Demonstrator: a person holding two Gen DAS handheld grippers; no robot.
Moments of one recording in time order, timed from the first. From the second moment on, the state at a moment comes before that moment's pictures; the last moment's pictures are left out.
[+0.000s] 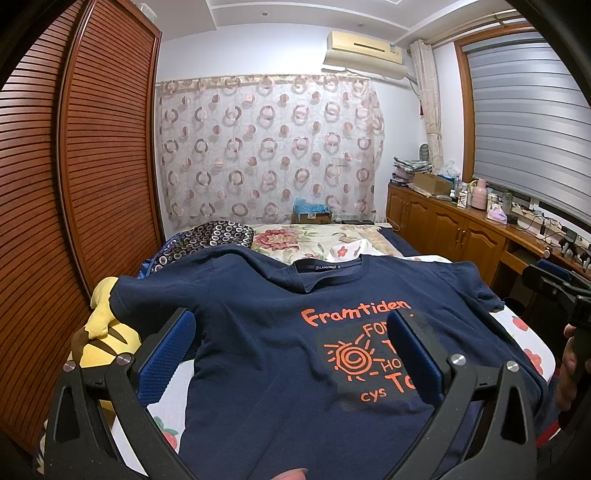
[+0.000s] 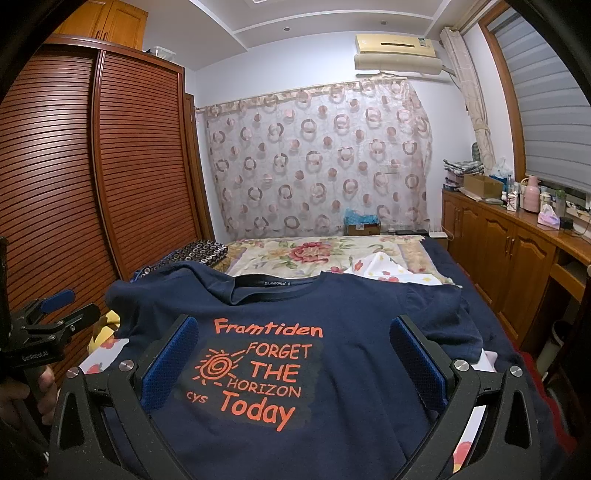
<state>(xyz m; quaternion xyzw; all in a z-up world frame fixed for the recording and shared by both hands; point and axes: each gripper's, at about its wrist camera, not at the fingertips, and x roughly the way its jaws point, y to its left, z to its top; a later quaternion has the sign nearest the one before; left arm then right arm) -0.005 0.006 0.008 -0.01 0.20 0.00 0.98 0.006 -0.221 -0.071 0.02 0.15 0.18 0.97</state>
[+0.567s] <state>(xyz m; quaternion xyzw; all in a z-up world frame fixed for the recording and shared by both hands) -0.005 0.006 0.008 -0.01 0.20 0.00 0.98 0.005 -0.222 -0.072 0.03 0.15 0.18 0.97</state>
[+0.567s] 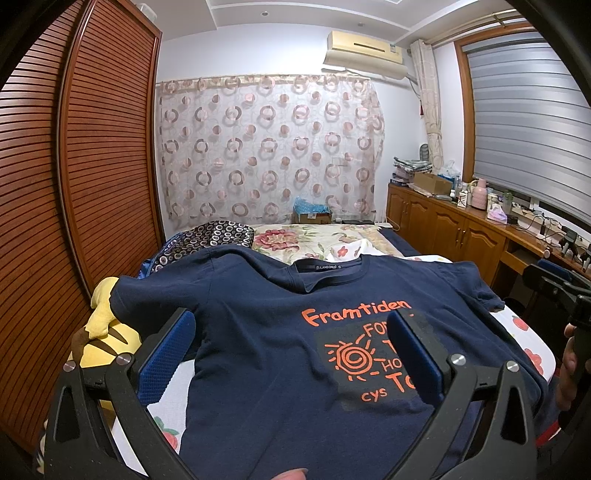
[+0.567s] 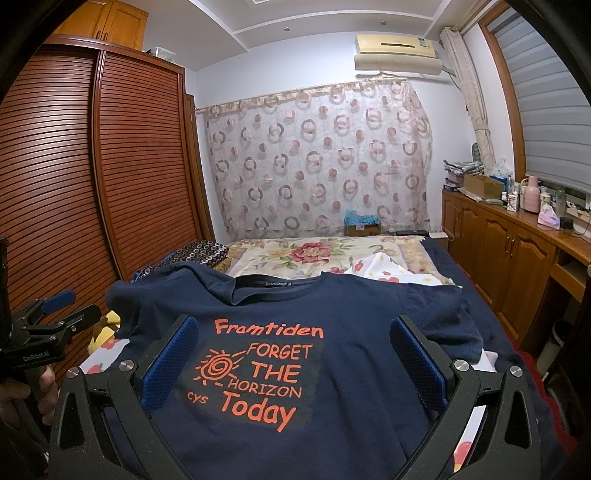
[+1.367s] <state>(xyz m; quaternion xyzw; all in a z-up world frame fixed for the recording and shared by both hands) 0.004 0.030 -0.012 0.00 0.23 0.01 0.97 0.017 -0.215 -0.078 0.01 0.17 0.20 0.97</state>
